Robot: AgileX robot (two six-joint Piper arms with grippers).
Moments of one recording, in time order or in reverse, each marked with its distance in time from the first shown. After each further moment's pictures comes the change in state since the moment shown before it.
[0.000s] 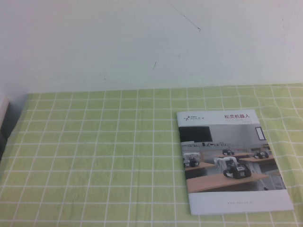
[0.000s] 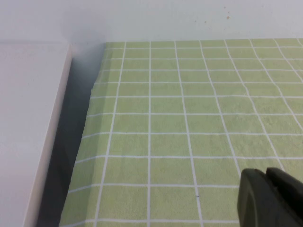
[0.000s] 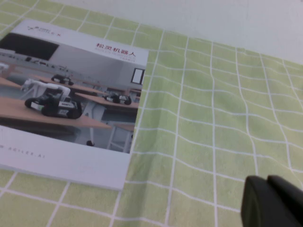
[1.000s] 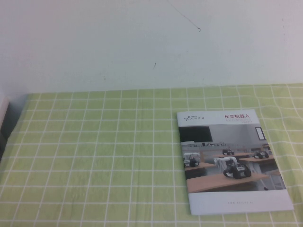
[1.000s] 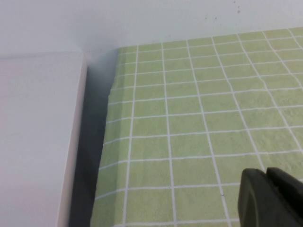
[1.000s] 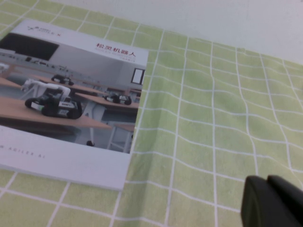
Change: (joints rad) right arm 0.000 0.000 0.000 0.000 0.000 0.000; left arm 0.000 0.000 0.000 0.095 -0.002 0.000
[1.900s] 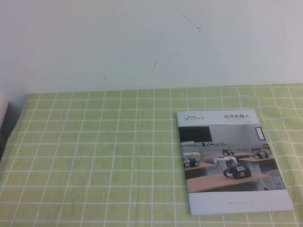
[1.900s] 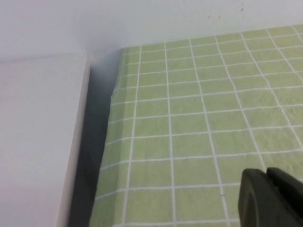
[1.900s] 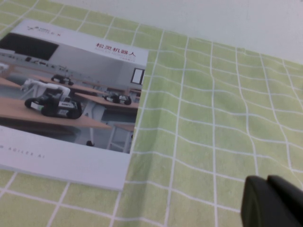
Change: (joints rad) right arm 0.000 0.000 0.000 0.000 0.000 0.000; left arm 0.000 0.000 0.000 0.026 0.000 0.000
